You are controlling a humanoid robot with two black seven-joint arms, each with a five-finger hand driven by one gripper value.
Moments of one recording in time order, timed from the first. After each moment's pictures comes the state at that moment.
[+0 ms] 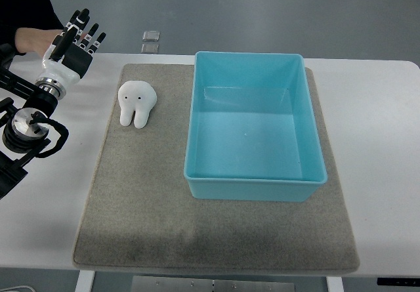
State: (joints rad) left arm -0.68 0.47 -0.75 -0.95 -0.36 -0.10 -0.34; right arm -0.02 0.00 0.00 0.08 -0.07 -0.04 0.03
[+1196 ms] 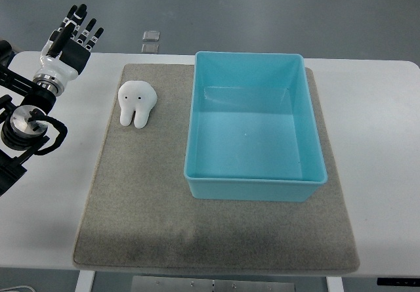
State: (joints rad) left arm -0.69 0.48 -0.75 -0.94 -0.35 -0.12 -0.35; right arm -0.02 0.00 0.00 0.08 -0.07 -0.04 0.03
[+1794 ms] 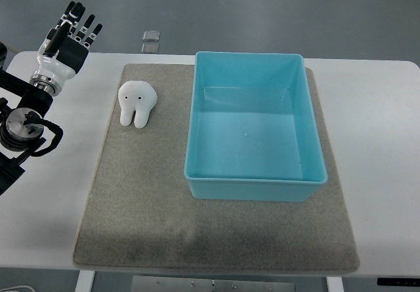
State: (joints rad) left arm -0.69 0.47 -0.75 -0.89 -0.35 -0.23 -0.35; right arm -0.02 0.00 0.00 0.08 -0.07 -0.04 0.03
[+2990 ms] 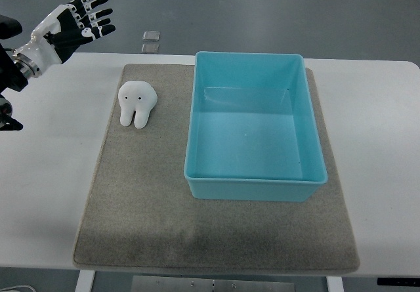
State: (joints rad) left arm -0.79 0.63 -0.74 -0.88 0.47 -0.33 -0.35; right arm -0.02 0.00 0.00 0.08 -0.07 -0.04 0.03
